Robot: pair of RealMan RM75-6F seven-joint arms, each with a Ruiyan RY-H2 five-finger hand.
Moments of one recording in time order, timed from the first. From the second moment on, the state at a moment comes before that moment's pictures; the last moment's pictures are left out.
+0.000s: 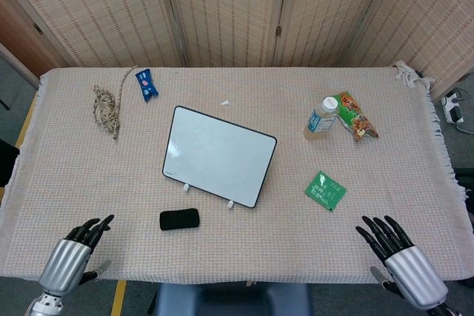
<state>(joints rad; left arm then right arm) -0.06 -1.31 0.10 -1.58 1.83 1.55 0.16 0.00 -1.08 -0.18 -1.59 -1.94 1.57 -0.10</state>
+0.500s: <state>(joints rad) -0.18 -1.40 -0.02 -1.79 1.45 1.24 0.49 0.05 -1.06 -0.15 -1.64 -1.86 1.46 -0.09</state>
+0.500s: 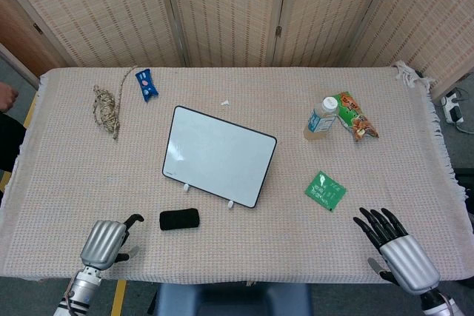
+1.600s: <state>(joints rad) -0.47 -1.64 -0.18 -1.71 0.94 1.10 0.63 0.04 -1.03 -0.16 -1.63 -1.89 1.52 -0.03</state>
